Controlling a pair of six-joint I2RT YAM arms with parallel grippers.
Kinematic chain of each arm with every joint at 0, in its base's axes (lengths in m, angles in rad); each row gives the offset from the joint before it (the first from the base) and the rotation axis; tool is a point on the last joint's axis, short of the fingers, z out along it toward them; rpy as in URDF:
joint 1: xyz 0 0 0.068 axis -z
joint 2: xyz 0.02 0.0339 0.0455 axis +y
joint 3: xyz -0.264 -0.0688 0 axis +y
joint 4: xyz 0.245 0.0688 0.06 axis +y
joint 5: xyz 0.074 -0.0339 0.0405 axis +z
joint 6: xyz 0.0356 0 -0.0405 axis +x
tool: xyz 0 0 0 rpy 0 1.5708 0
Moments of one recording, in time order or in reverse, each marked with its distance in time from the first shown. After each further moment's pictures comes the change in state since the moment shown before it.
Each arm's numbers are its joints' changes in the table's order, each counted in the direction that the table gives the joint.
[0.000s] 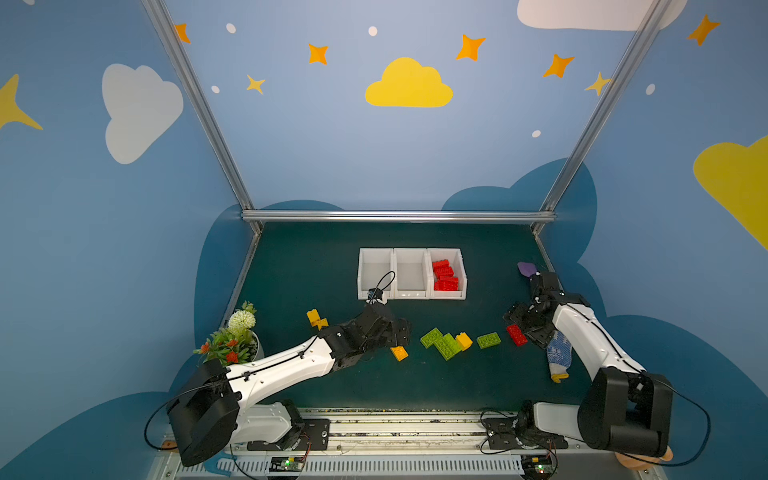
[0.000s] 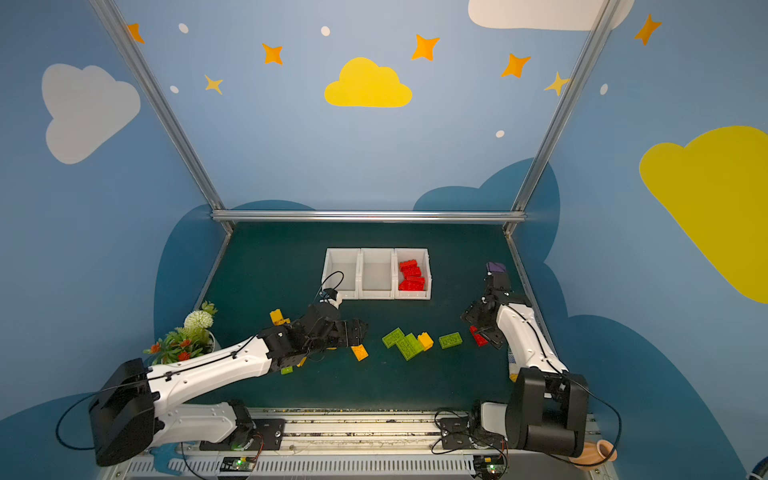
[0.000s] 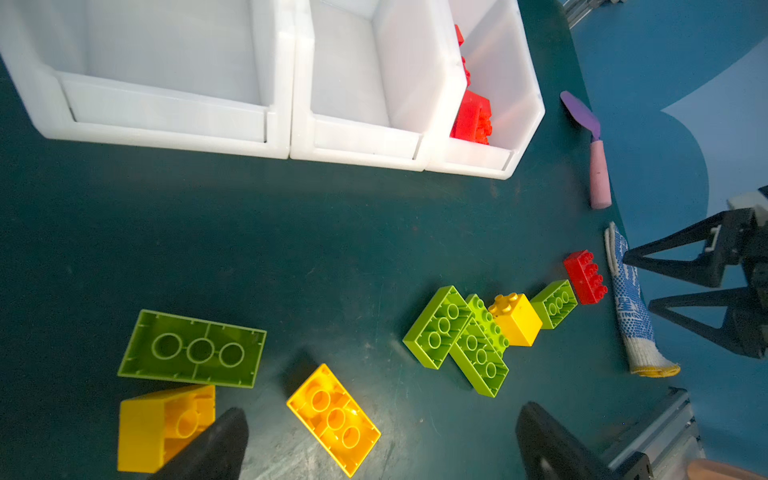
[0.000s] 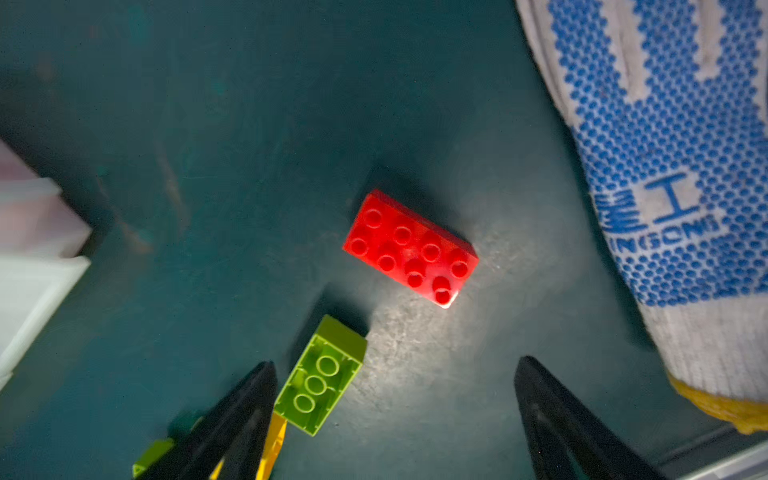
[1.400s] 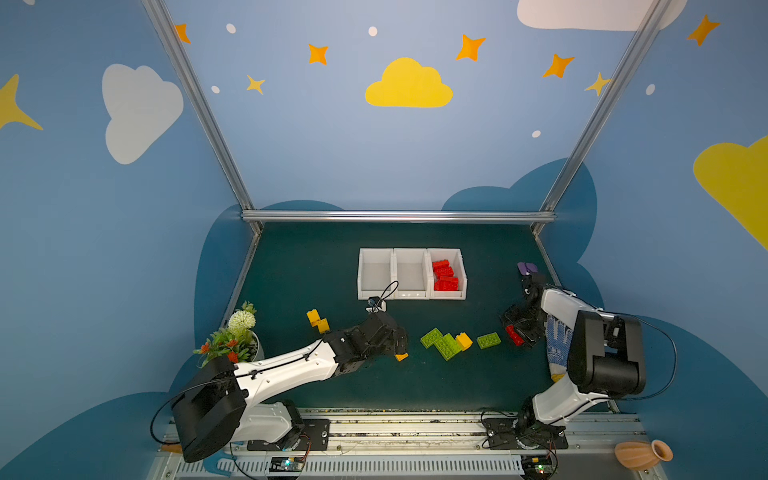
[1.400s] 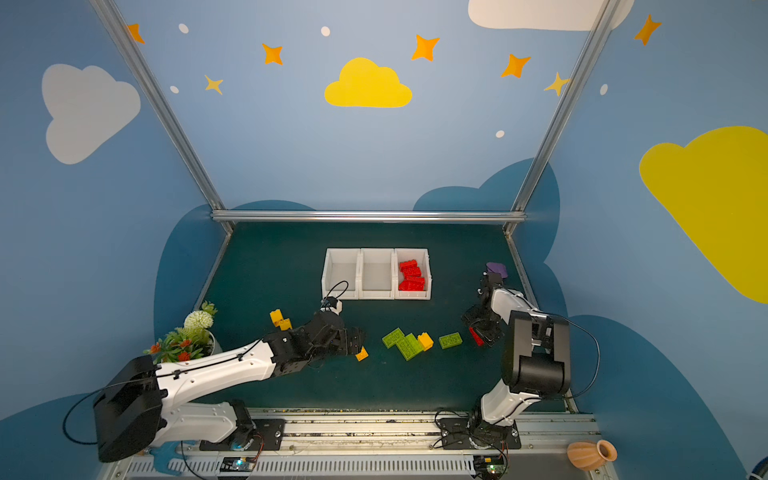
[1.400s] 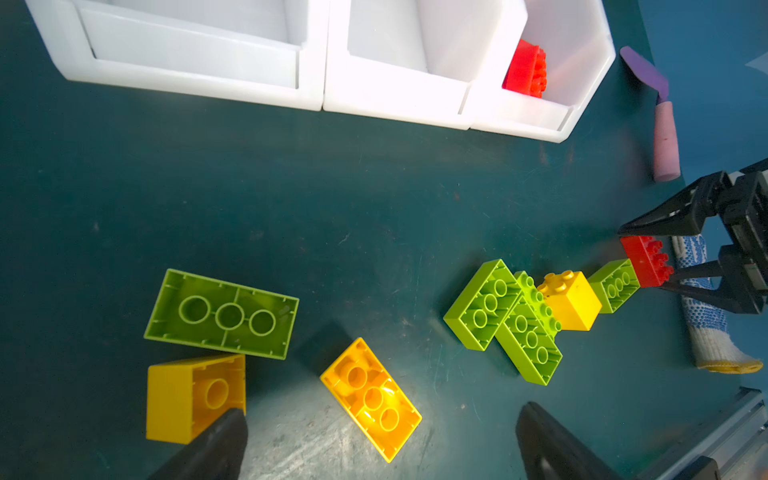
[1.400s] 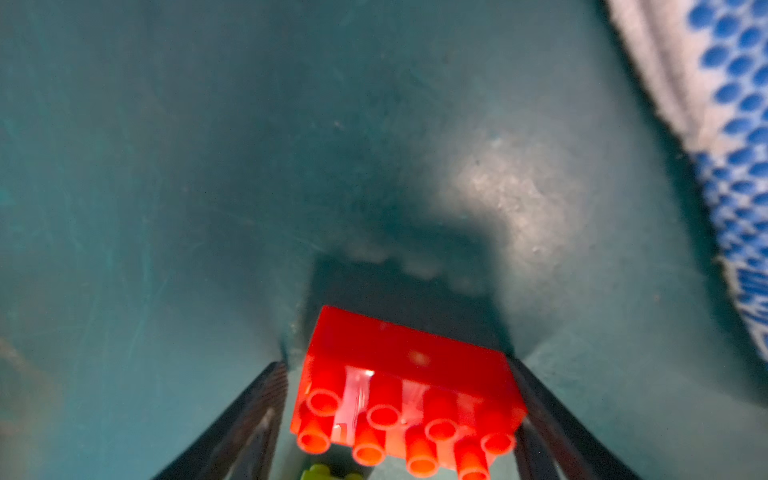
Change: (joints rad) left arm 0.027 0.015 0.046 0.029 0.051 -0.011; right arm 0.021 0.338 -0.066 -0.126 -0.005 0.121
